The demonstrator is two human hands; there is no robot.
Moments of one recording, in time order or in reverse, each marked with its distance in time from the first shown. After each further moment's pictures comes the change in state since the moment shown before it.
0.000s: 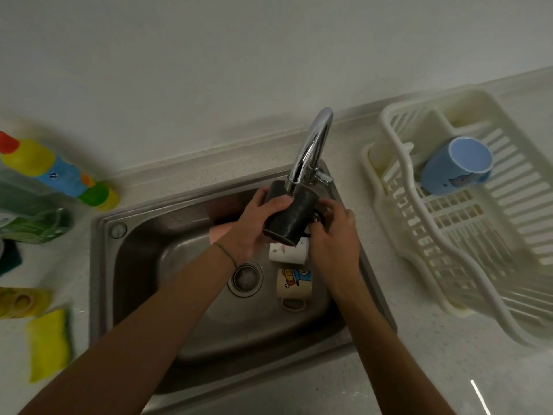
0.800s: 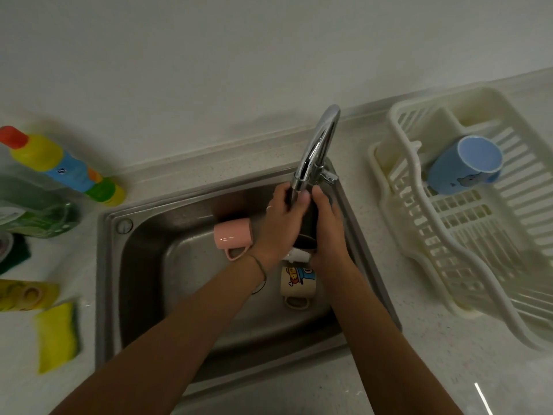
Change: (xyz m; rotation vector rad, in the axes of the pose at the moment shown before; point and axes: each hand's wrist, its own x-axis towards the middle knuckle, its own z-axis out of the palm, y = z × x) left_hand -0.007 -0.013 0.042 0.334 0.179 0.279; right_hand 0.021 -0.007 0.028 0.804 -0.158 0.504
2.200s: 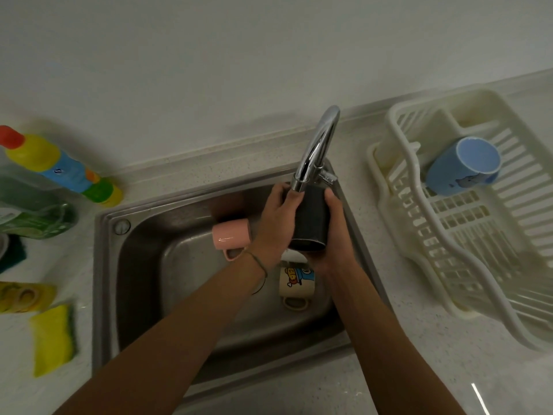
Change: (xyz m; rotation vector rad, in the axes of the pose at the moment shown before) left_hand -0.003 0.013 0.003 -0.182 0.020 -0.057; right_hand -0.006 -0.003 -0.018 0.189 -0.246 0.072
